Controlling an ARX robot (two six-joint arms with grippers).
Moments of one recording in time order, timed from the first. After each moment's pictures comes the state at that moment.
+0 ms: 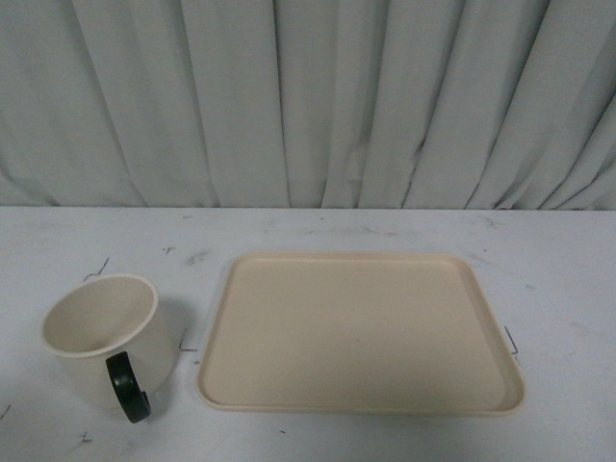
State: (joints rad) left arm 0.00 0.01 0.01 0.00 0.00 0.00; right arm 0.00 0.01 0.01 0.00 0.00 -0.01
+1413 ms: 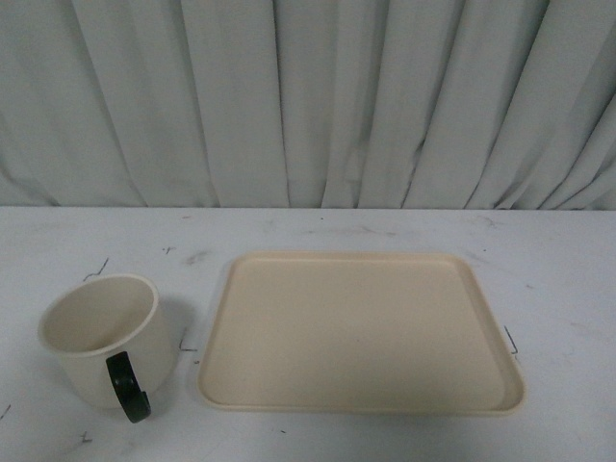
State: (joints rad) left arm -0.11 0.50 0.14 0.32 0.03 0.07; right arm 0.00 0.01 0.01 0.00 0.00 -0.01
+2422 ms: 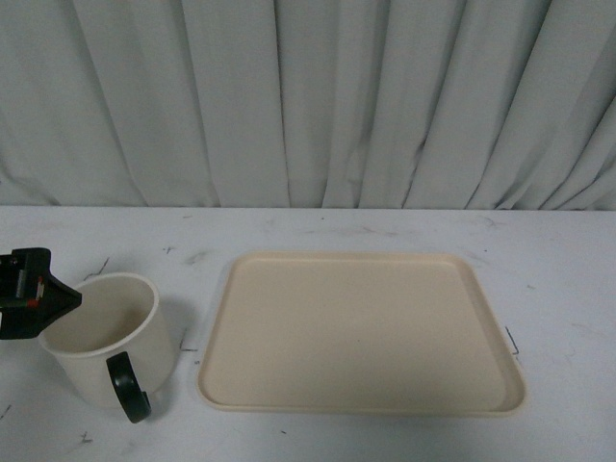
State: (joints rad) left arm 0.14 1.71 0.69 0.20 0.23 0.08; right arm 0.00 0.01 0.01 0.00 0.00 -0.01
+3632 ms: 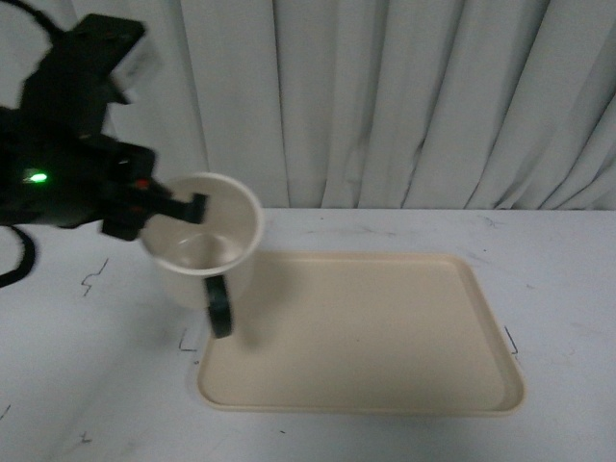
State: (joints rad) left arm -0.26 1.63 0.82 0.25 -0.01 0.12; right arm 0.00 0.01 0.01 0.00 0.00 -0.01
